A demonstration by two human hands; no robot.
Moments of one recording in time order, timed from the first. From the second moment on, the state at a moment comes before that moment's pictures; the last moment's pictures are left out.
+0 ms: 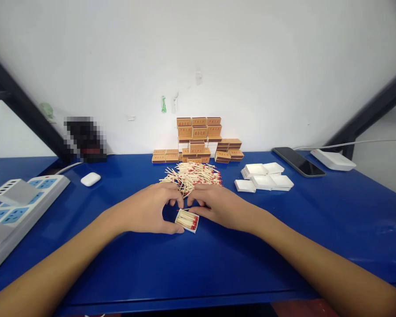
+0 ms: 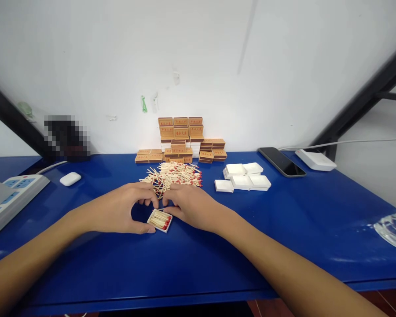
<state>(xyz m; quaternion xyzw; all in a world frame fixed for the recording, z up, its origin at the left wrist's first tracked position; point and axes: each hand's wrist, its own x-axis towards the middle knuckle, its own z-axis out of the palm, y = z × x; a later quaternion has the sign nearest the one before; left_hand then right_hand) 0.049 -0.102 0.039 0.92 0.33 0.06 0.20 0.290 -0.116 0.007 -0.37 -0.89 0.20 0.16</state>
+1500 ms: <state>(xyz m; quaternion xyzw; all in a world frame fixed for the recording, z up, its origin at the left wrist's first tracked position) 0.059 -0.109 0.030 0.92 0.36 0.09 0.17 0.294 -0.128 0.032 -0.38 -0.91 0.15 0.07</state>
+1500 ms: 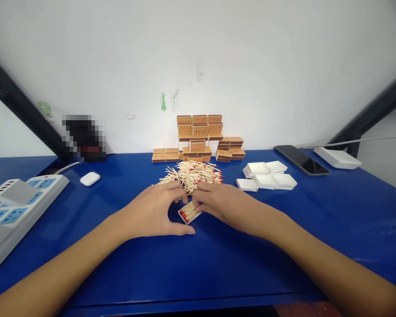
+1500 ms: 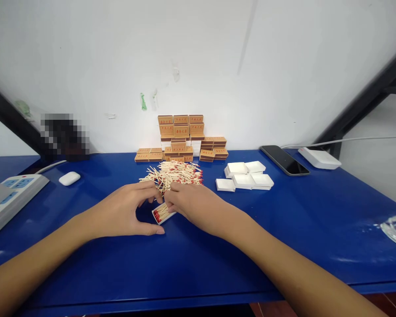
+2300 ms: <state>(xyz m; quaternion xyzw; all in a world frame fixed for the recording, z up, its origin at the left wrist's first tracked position) 0.058 -0.109 0.026 0.93 0.34 0.08 0.15 0.293 -0.127 0.022 -0.33 -0.91 0.21 0.13</state>
